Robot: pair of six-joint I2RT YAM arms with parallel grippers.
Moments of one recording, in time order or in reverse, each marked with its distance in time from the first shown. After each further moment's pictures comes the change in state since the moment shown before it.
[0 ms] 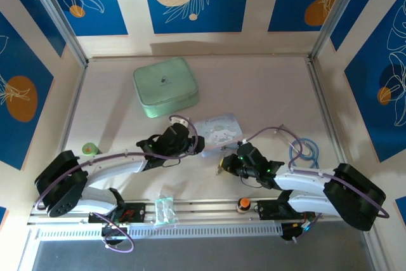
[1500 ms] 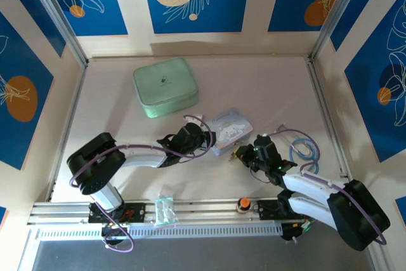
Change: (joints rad) left arm -0.013 0.304 0.031 0.384 -0.045 0.044; right arm -0.296 -0.109 -0.048 0.000 -0.052 0.049
